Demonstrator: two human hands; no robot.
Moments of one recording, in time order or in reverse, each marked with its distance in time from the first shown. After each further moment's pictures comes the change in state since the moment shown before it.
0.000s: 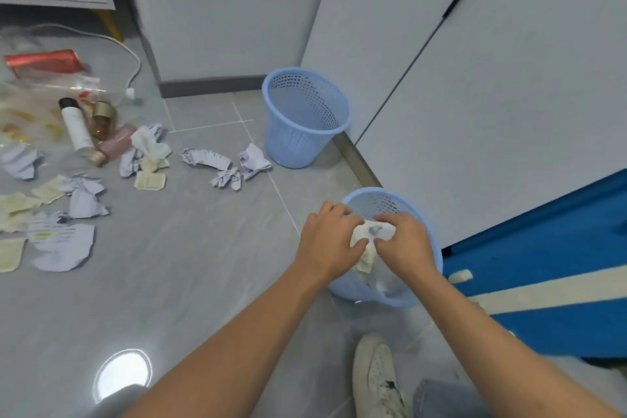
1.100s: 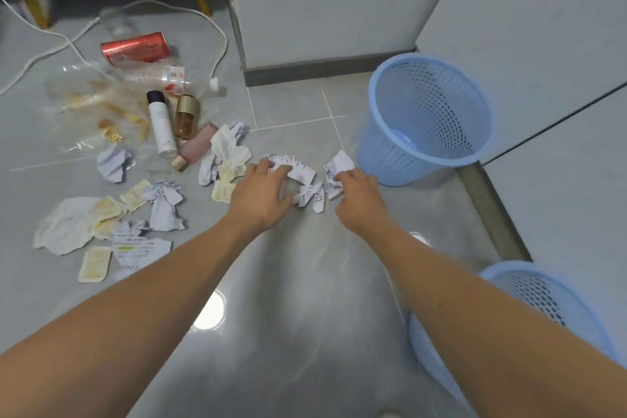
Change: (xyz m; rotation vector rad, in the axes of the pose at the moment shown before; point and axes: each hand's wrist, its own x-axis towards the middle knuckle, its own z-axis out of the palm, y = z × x) left_hand 0.065 -0.306 -0.089 0.240 -0.143 -0.531; right_hand 0.193 -0.185 0.206 -0.143 -0.351 -0.401
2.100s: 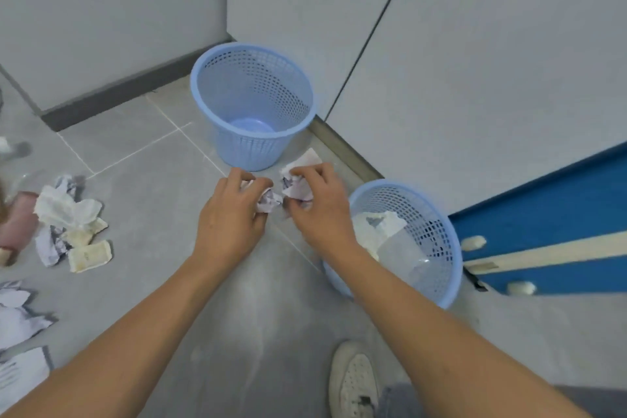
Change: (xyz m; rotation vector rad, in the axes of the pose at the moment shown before) left_hand -0.046 0.146 -0.005 -0.146 0.123 0.580; right_hand -0.145 0.039 -0.059 0.340 0.691 0.263
